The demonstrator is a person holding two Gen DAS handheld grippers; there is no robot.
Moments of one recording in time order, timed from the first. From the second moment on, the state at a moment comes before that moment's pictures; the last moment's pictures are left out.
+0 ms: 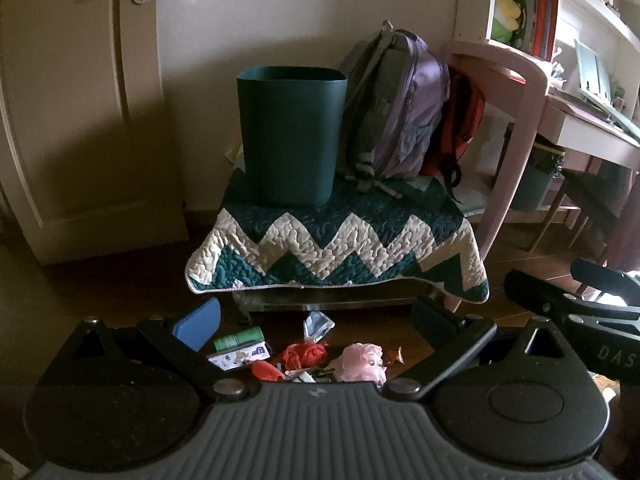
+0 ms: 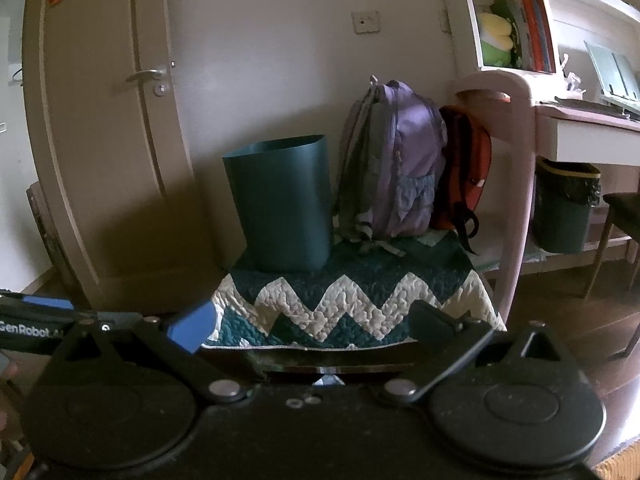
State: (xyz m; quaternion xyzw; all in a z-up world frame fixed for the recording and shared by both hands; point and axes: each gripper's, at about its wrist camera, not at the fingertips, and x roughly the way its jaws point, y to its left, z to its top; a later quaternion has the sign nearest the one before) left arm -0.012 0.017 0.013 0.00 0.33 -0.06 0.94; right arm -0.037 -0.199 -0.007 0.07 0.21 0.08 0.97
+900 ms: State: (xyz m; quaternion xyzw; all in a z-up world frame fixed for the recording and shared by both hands) left arm -0.021 0.011 0.015 0.00 0.32 -0.07 0.94; right arm -0.038 -0.199 -0.008 0.07 0.22 0.08 0.97
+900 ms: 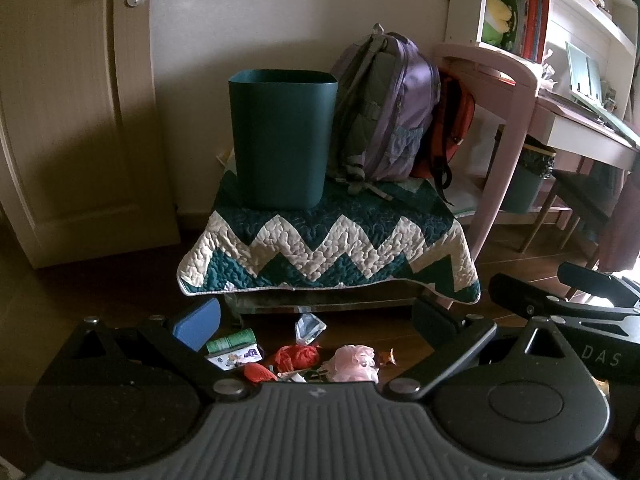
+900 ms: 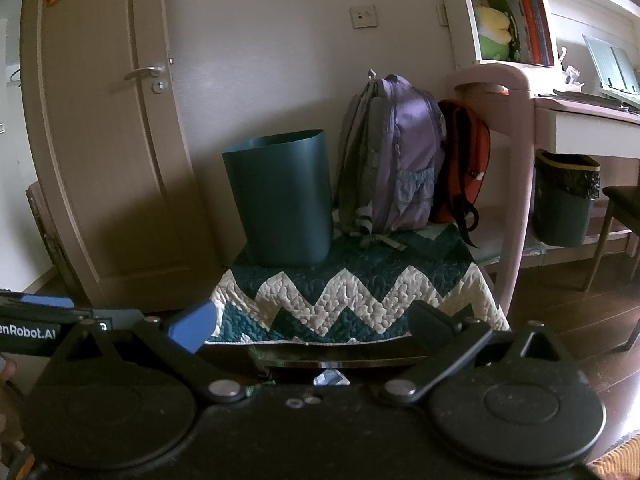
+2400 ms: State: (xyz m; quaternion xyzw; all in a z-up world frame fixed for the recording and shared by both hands) left arm 0.088 0.068 -0.042 -0.02 0.39 -0.03 0.92; right arm 0.055 -0.193 -0.041 0.04 0.27 0.09 0.96
